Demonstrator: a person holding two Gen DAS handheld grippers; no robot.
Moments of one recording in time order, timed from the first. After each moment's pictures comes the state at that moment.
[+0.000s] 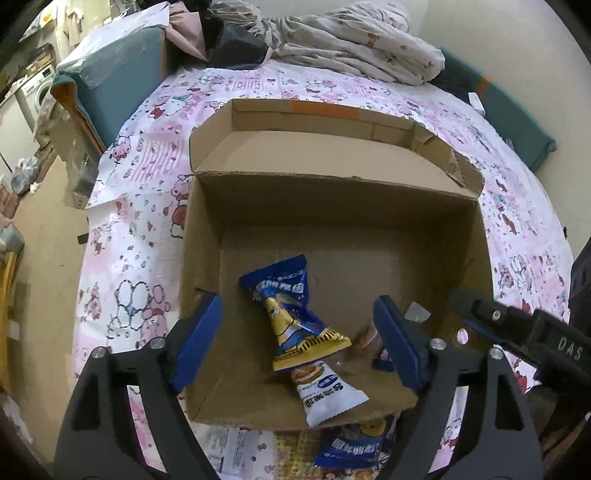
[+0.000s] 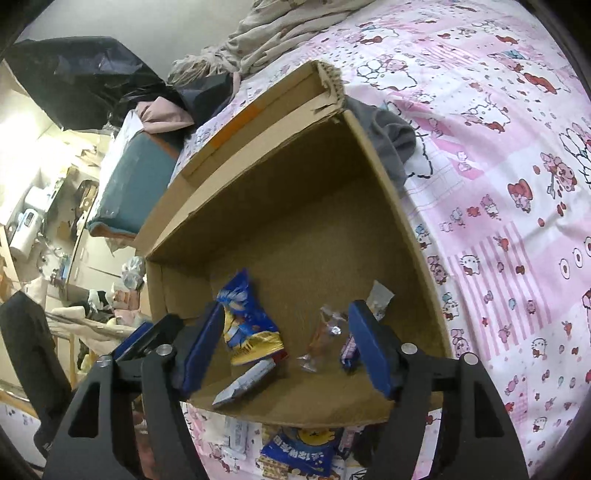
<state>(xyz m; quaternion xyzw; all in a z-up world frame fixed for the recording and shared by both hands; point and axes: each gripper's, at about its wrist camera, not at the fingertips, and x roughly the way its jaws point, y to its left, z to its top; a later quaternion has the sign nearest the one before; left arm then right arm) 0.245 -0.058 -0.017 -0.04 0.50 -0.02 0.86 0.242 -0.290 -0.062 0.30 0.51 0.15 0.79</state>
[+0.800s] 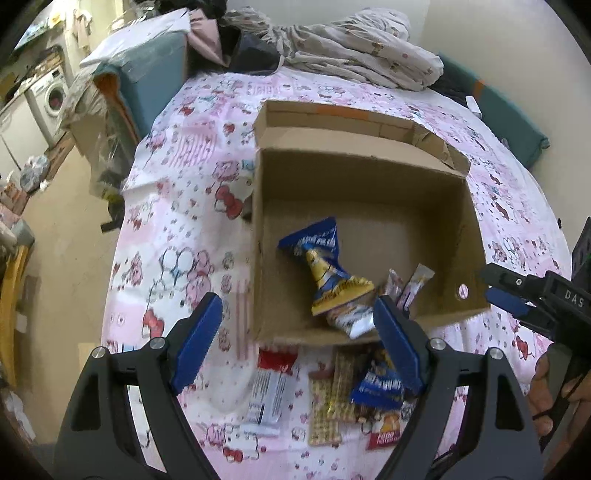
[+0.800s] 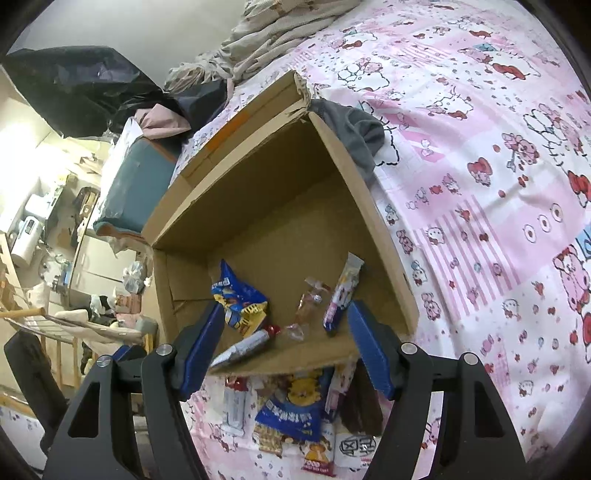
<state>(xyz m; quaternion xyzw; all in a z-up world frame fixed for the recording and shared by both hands) 0.168 -0.015 0.005 -0.05 0.50 -0.01 0.87 0.194 -0.311 -0.047 0.30 0.51 0.14 0.80</state>
